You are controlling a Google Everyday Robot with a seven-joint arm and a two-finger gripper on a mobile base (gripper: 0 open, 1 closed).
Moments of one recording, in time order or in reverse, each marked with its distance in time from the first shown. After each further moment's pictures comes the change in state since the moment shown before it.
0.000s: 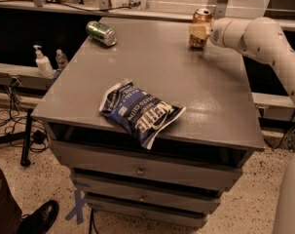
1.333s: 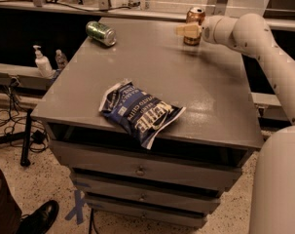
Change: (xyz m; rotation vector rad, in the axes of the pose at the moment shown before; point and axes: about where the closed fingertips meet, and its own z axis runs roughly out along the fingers) arm -0.001 0.002 0.029 -0.020 0.016 -0.023
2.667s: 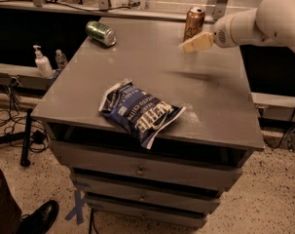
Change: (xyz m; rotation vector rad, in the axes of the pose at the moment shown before) arm 0.010 0.060 -0.105 -0.092 0.276 -0.173
